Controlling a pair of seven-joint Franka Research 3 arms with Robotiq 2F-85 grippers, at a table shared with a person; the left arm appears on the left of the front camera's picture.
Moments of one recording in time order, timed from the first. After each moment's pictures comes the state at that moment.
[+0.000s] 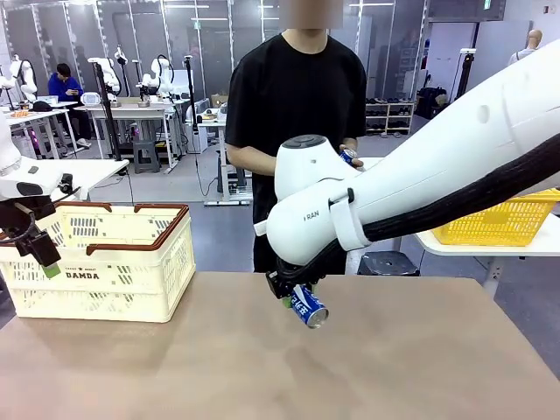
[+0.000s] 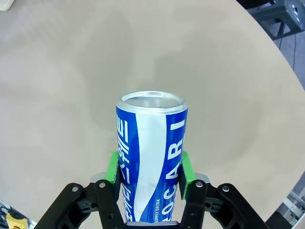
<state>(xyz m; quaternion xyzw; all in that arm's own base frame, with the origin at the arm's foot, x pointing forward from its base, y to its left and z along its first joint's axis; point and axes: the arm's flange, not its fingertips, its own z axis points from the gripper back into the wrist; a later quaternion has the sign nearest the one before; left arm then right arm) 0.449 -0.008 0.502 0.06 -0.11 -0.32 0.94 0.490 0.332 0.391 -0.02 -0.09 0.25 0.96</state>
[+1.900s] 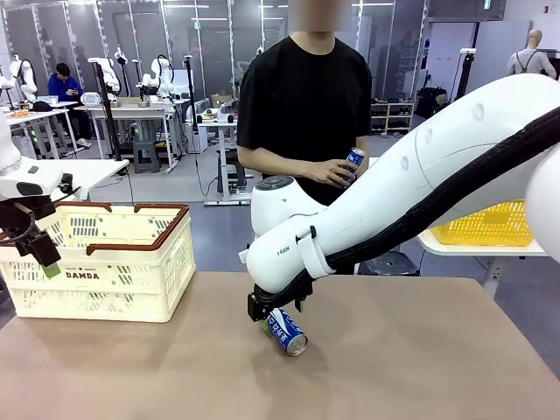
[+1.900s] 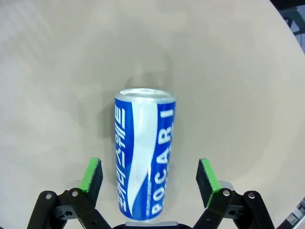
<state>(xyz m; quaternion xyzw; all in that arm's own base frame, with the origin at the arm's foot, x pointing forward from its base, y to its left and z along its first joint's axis) 0.449 -0.008 0.502 0.06 -0.11 -0.32 0.94 0.513 0.366 0.330 -0.04 -0.07 0.26 0.96</state>
